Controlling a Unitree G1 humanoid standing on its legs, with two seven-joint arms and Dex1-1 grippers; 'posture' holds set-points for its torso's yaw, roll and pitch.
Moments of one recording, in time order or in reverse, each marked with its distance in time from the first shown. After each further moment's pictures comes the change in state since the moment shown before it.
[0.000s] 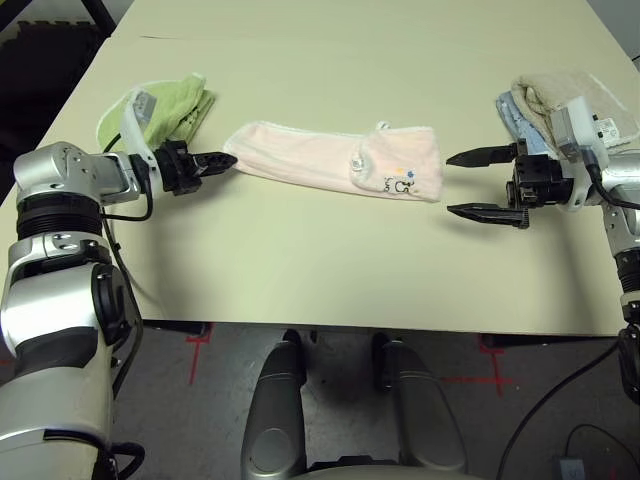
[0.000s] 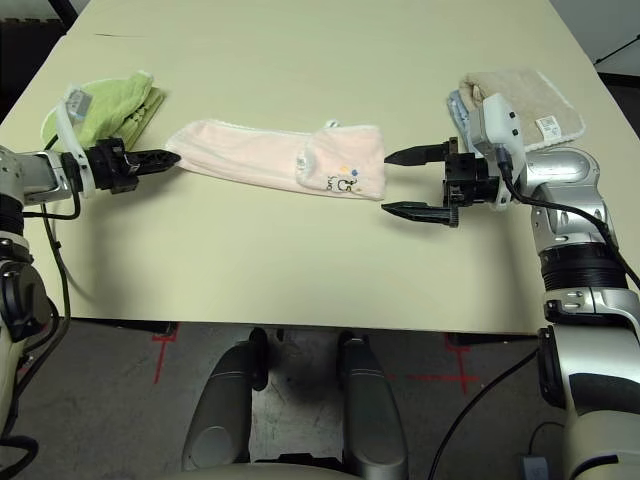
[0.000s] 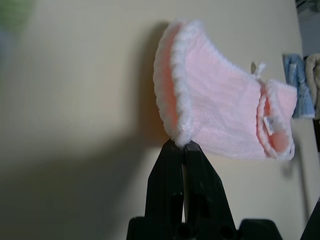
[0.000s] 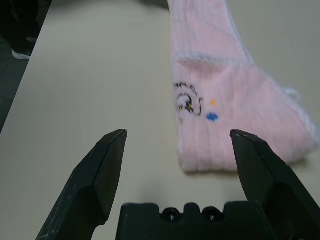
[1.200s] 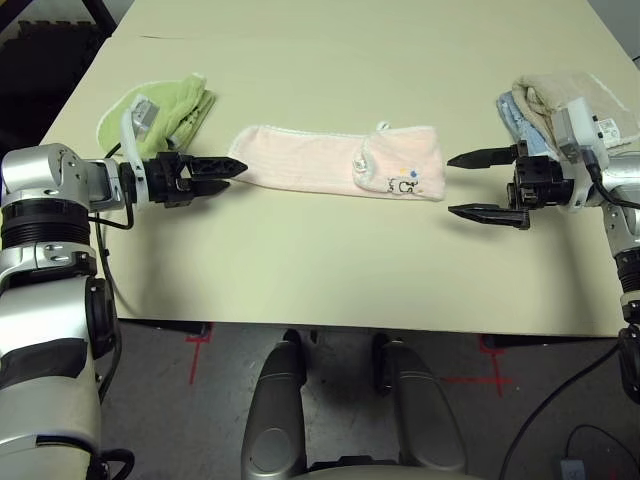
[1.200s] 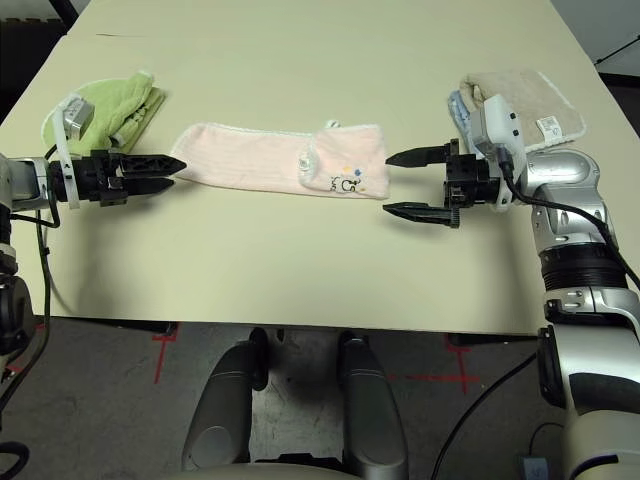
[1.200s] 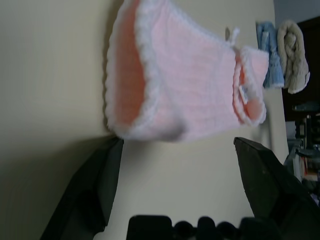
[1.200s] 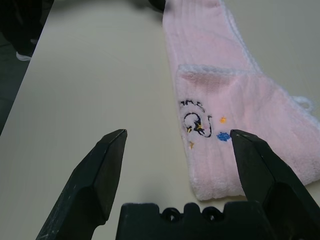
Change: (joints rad) left arm -0.004 -0.079 -0.001 -0.098 0.005 0.126 -0.070; right arm -0.002 0.001 0.000 0.020 0.001 0.001 0.004
